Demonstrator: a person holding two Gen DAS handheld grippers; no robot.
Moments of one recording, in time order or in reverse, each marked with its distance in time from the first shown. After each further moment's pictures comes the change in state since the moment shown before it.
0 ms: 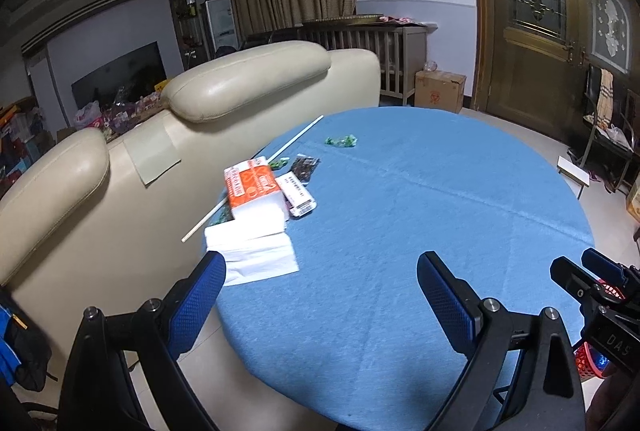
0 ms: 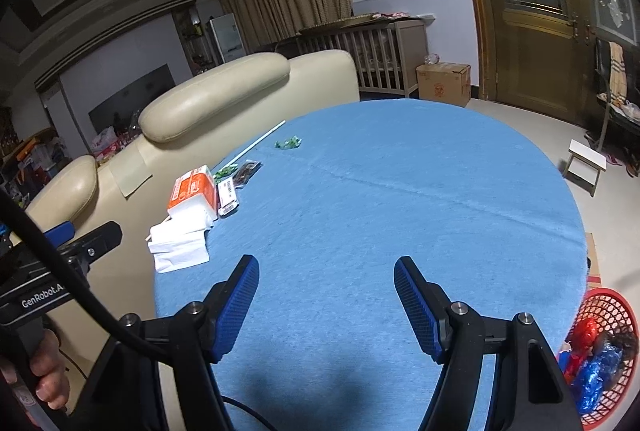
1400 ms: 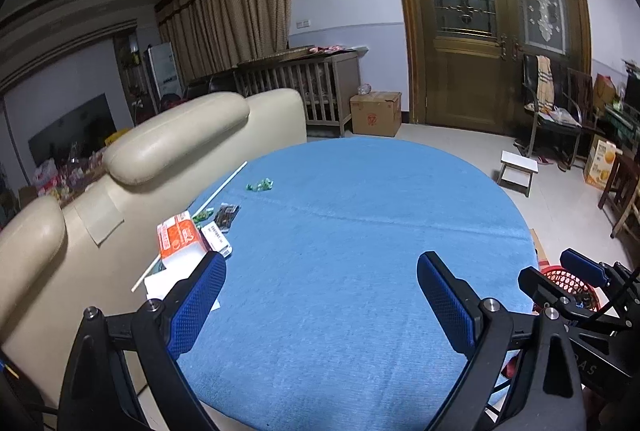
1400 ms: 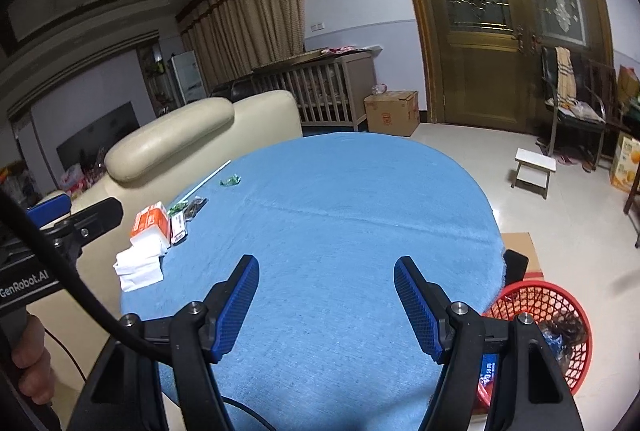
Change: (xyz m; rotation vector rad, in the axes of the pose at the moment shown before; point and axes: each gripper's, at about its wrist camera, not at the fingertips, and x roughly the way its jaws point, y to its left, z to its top) left arm -0.051 -0.092 0.010 0.136 -0.120 -0.163; right arm -0.079 -0.071 -0.015 0.054 -0.129 -0.144
